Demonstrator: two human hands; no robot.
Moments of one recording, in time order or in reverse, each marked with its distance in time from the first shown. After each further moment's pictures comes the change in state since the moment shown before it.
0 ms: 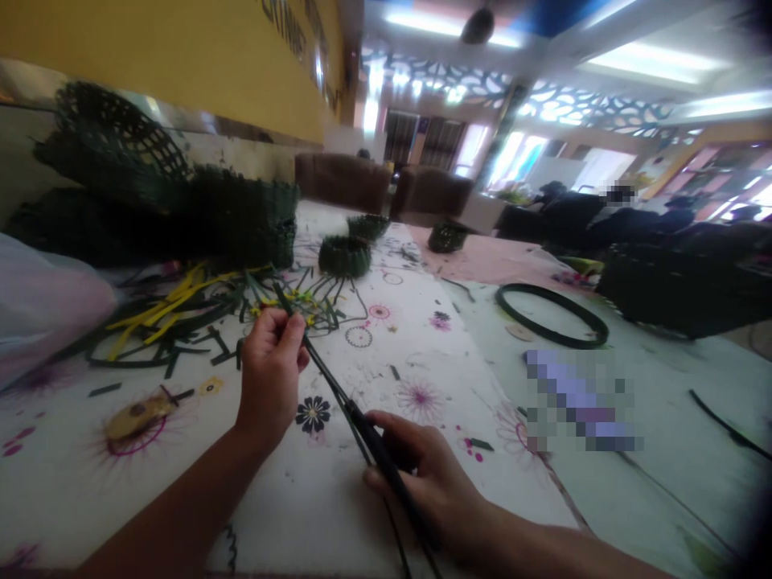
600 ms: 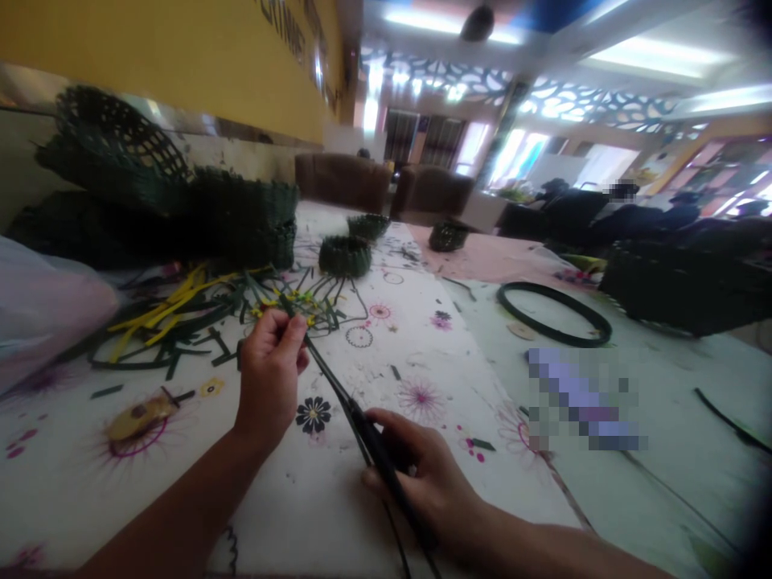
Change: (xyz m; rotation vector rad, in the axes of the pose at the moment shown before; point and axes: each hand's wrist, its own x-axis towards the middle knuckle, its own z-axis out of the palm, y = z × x) left_hand -0.001 0.000 0.002 0.023 0.002 -0.004; right_hand 0.001 0.005 0.000 -0.035 0.036 0.009
